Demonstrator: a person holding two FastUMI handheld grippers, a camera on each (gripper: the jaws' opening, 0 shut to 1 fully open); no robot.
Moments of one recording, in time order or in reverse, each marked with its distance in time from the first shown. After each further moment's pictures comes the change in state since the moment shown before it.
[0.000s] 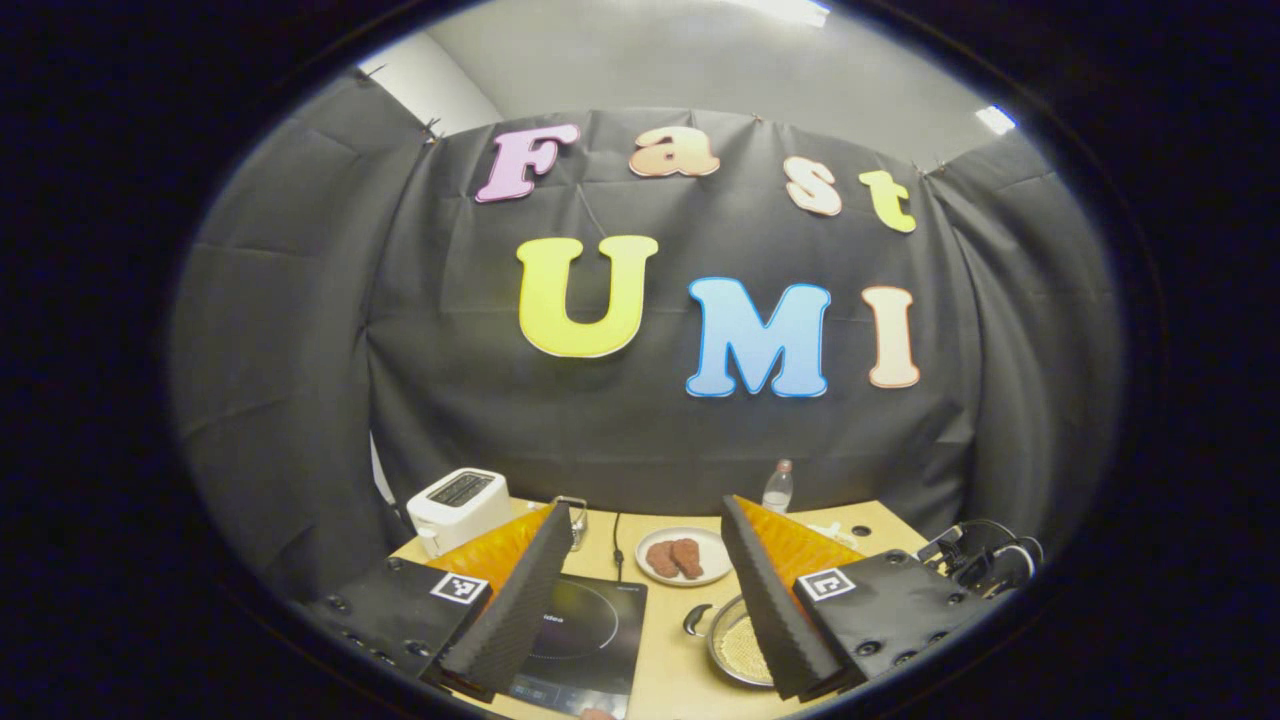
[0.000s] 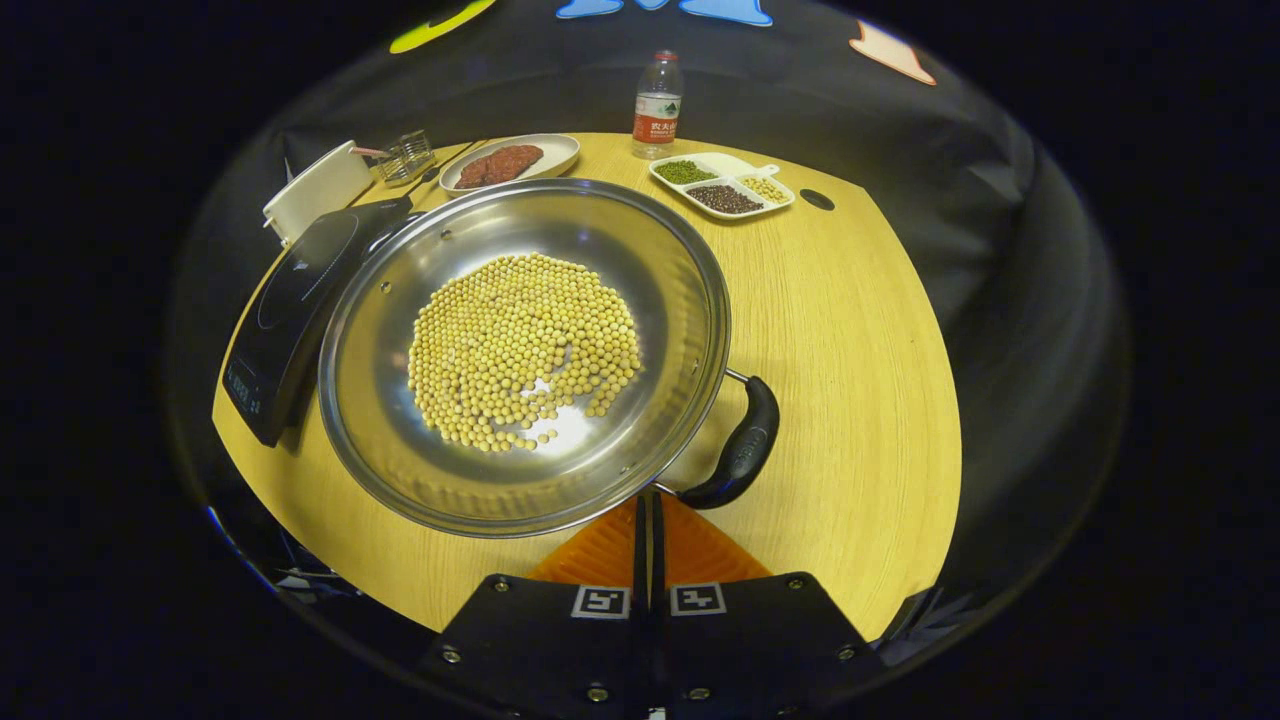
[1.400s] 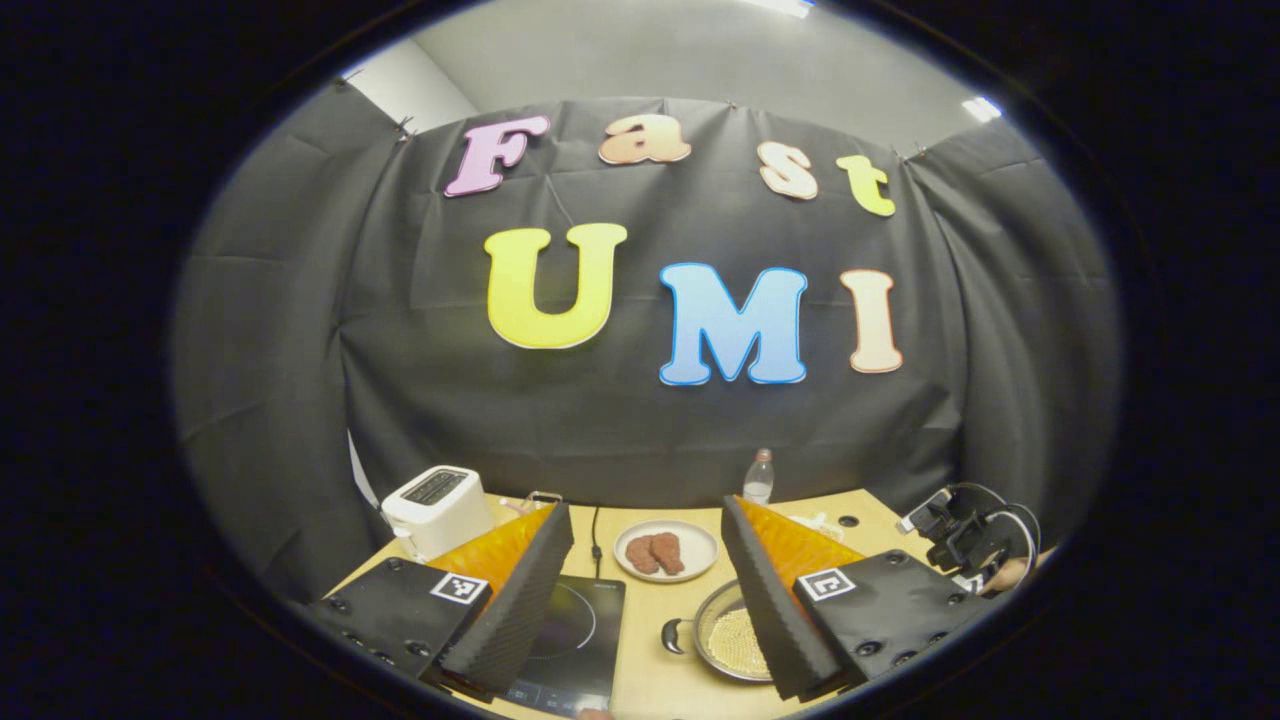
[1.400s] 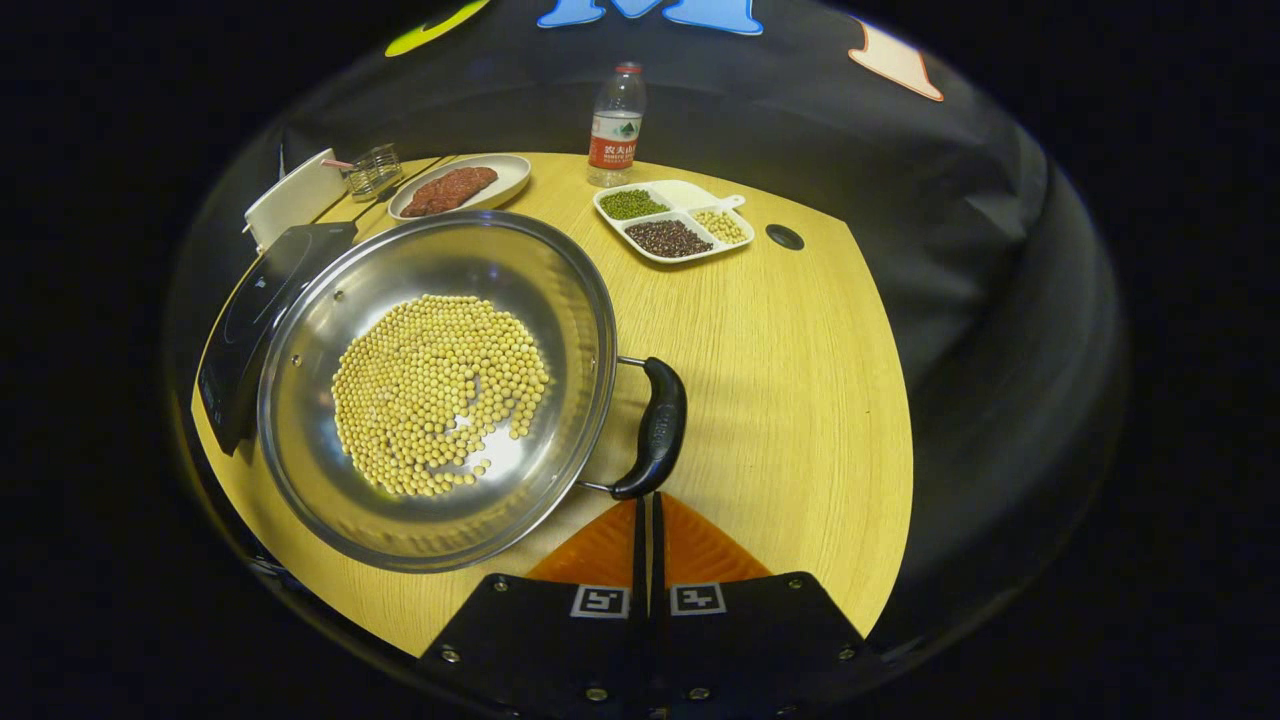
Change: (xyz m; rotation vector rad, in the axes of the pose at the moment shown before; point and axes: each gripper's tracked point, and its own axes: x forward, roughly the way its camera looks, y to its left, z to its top) left arm 0.018 -0.038 -0.015 0.031 0.040 -0.054; right arm 0.018 -0.070 0.049 -0.043 -0.097 -0.054
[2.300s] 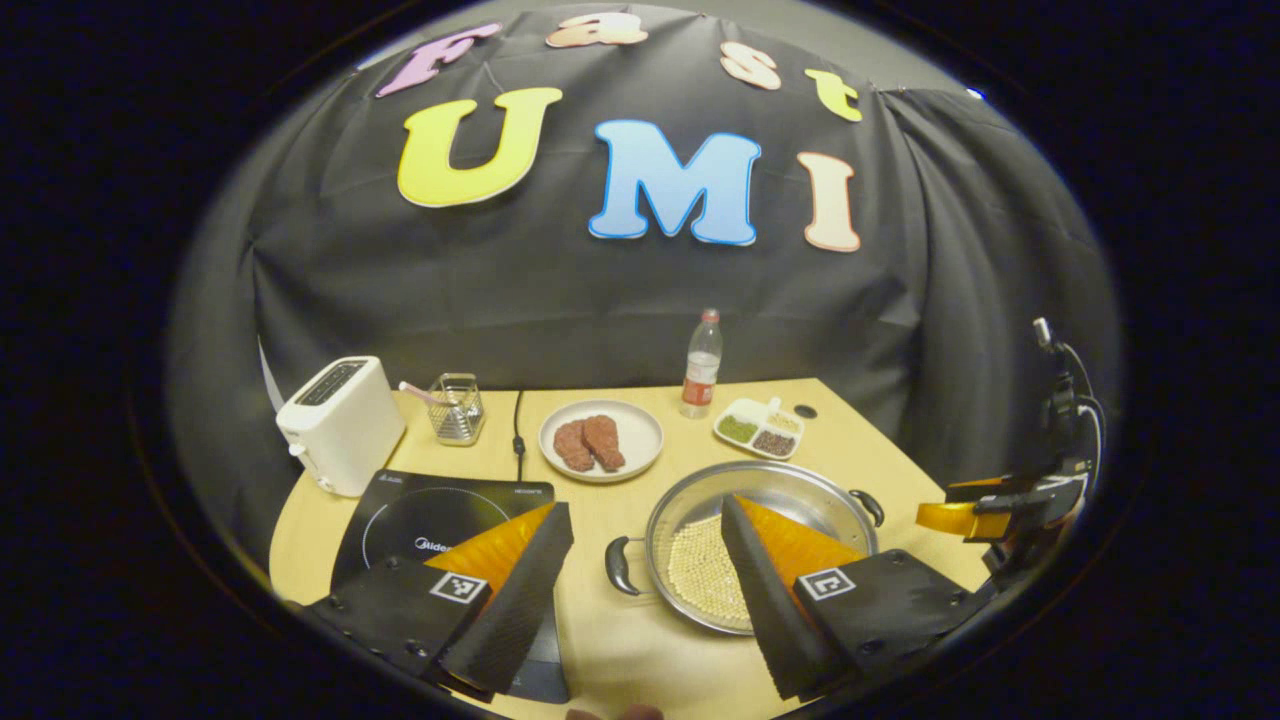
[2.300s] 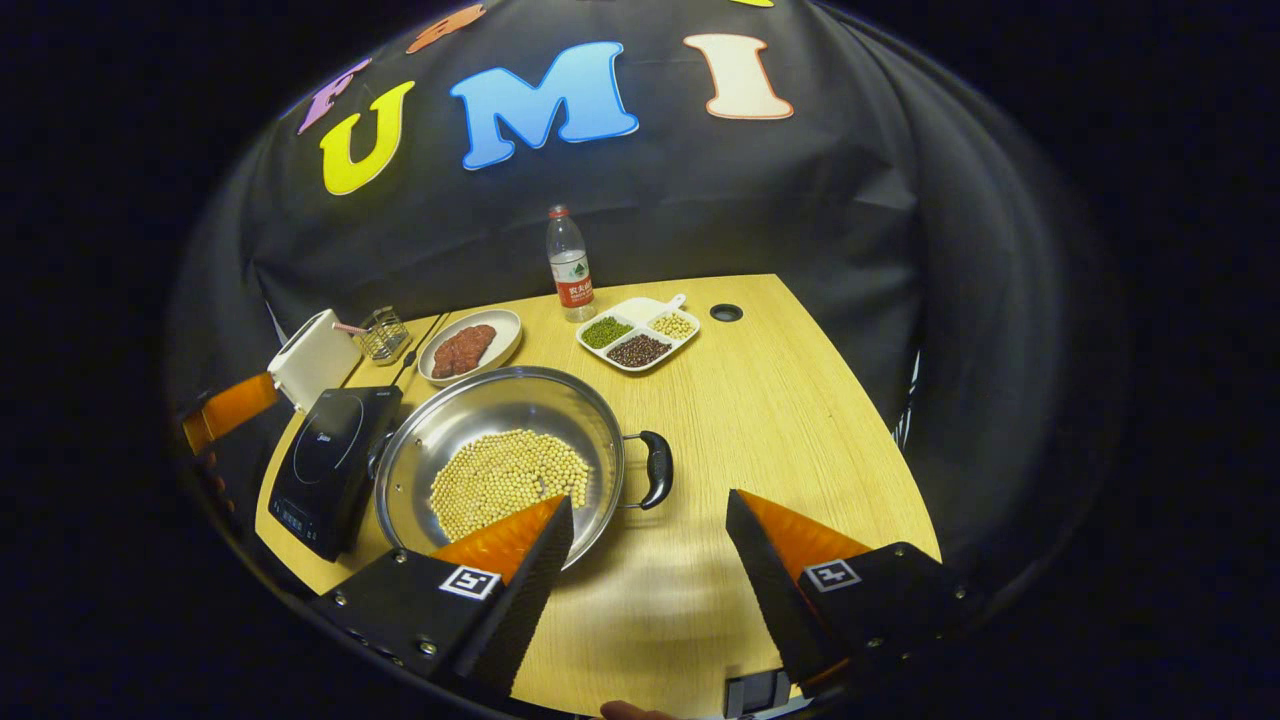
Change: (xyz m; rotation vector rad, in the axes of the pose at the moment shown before) left arm 0.064 -0.043 -0.162 0.022 0.357 -0.211; right arm -0.080 0.009 0.022 0.369 -0.324 0.052
